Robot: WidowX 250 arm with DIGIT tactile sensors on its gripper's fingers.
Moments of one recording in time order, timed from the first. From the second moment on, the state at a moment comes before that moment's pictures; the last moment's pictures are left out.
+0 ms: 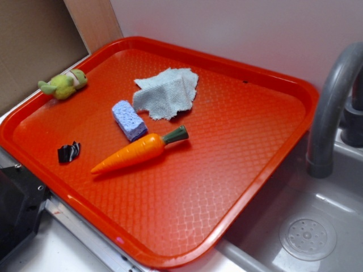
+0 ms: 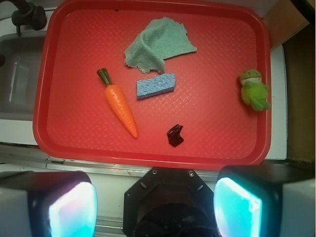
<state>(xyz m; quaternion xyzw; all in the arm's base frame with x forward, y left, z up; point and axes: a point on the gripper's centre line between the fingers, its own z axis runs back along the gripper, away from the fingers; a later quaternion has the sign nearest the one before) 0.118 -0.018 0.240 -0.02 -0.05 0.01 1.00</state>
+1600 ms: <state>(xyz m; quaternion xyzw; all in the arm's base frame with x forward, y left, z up) 0.205 -0.011 0.123 0.05 -0.12 0.53 0.84</state>
